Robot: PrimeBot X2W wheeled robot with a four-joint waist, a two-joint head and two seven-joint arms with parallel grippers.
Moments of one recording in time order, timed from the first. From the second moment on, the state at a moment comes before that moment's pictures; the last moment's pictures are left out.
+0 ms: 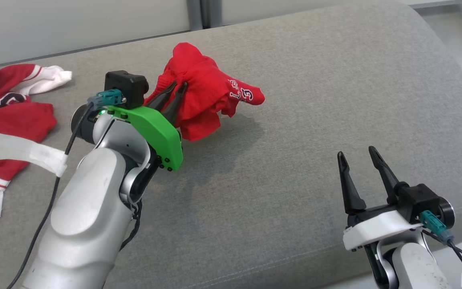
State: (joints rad) left arm -0.66 0.19 -0.46 0.36 -0.53 -0.11 0.22; right arm -0.12 -0.05 0.09 0.16 0.11 0.13 -0.26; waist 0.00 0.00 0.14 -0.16
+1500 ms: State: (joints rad) left arm -0.59 0.07 -0.50 0.85 -0.60 0.00 -0.16; right arm -0.07 -0.05 0.11 0.17 0.10 0.13 -0.26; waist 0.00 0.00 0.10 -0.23
